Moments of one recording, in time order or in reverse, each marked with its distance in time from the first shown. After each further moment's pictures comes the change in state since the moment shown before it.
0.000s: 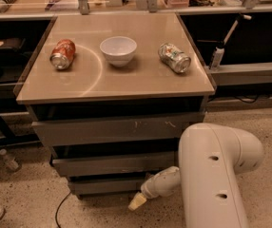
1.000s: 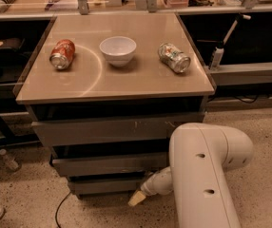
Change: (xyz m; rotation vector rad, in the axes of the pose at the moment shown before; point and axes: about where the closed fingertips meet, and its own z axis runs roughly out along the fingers) arm -0.004 -0.018 0.015 0.035 -0.014 -0.019
